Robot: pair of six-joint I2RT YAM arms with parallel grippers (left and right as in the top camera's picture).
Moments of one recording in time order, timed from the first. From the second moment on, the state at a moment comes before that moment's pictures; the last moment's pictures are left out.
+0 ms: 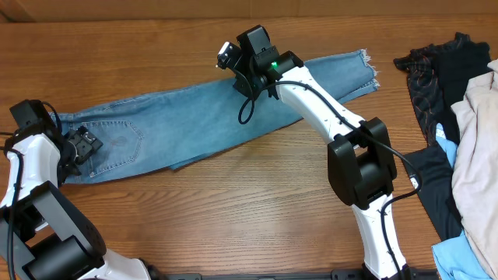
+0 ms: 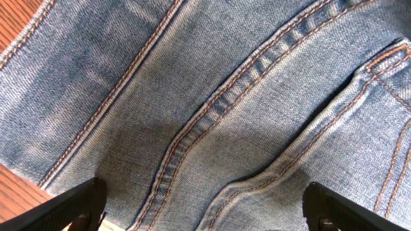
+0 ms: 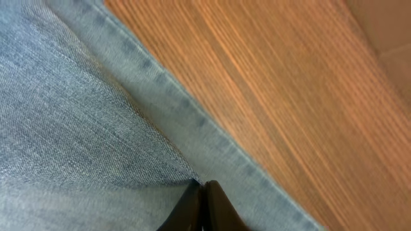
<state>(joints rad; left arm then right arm) 0.56 1.76 1.17 -0.71 -0.06 -0.31 0.52 2.32 2.00 -0.64 -0.03 -0.51</state>
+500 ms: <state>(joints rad) 0.56 1.76 1.17 -0.71 -0.06 -0.31 0.47 2.40 2.00 -0.55 0.03 -0.31</state>
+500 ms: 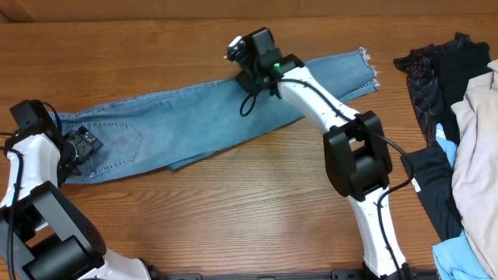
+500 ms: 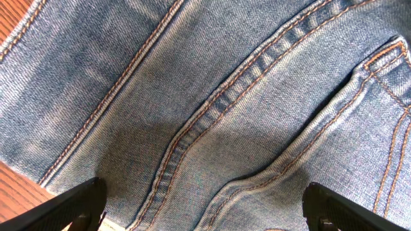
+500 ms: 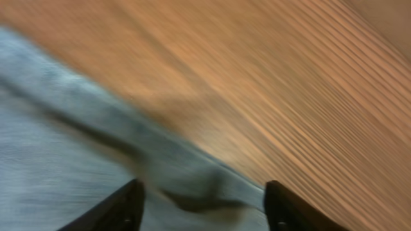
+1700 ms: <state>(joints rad) 0.56 1.76 1.17 -0.71 -0.06 -0.31 -0.18 2.37 2.02 -0.94 -0.18 -0.04</state>
